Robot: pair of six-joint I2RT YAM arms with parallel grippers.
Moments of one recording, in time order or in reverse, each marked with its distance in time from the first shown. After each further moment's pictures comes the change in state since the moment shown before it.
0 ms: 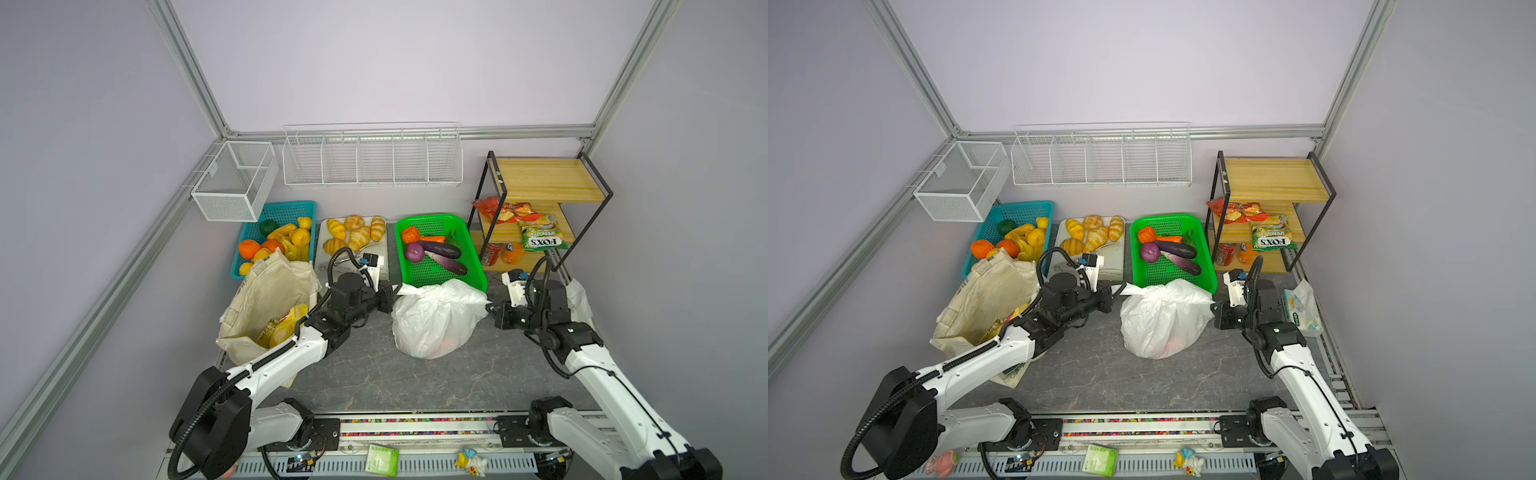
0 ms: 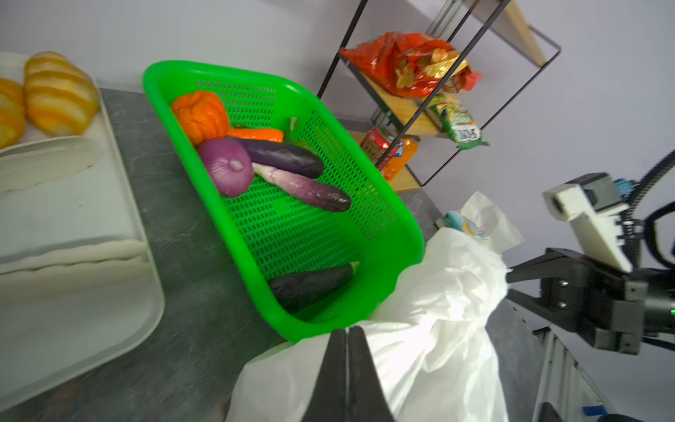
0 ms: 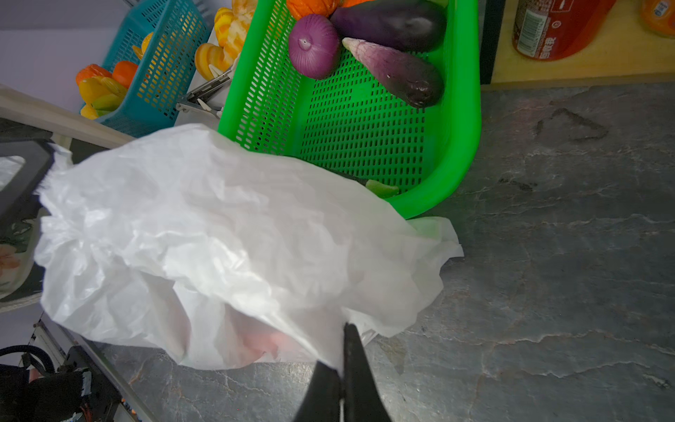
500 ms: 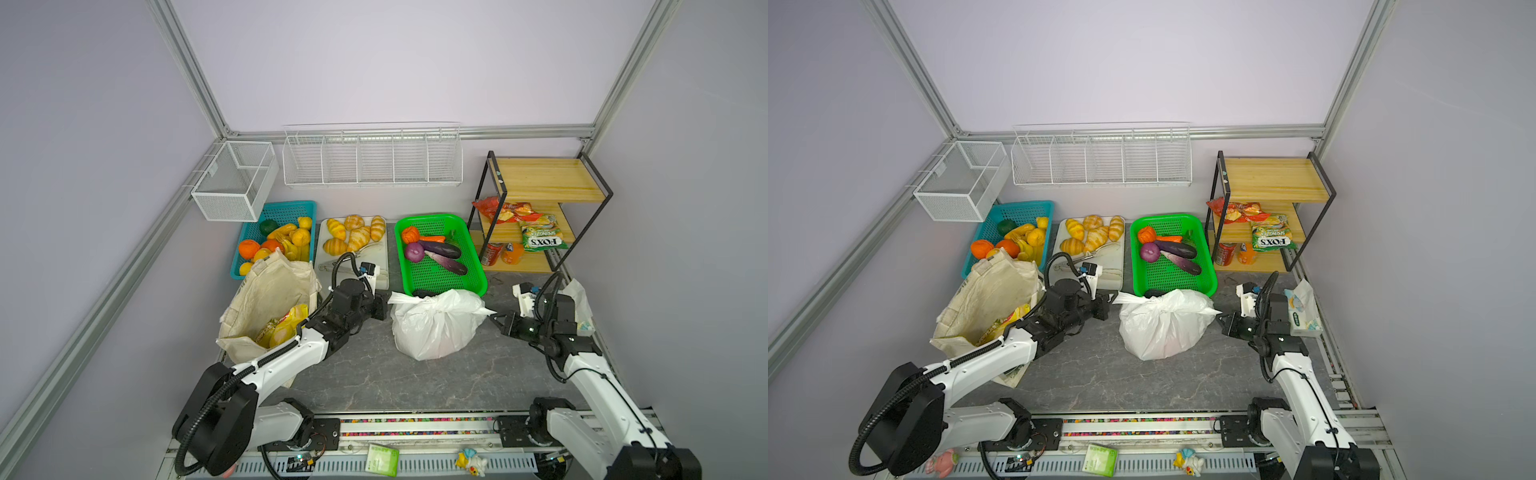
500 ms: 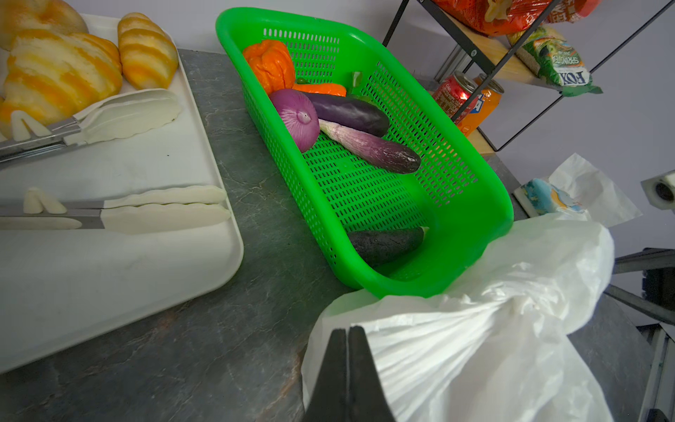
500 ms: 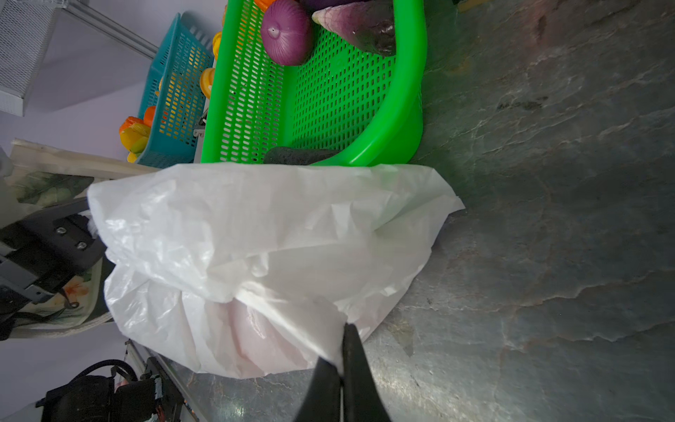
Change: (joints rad) left arm 0.030 0.029 -0.048 -0.035 -0.055 0.082; right arm -0.183 -0.010 -0.153 0.097 -0.215 0.098
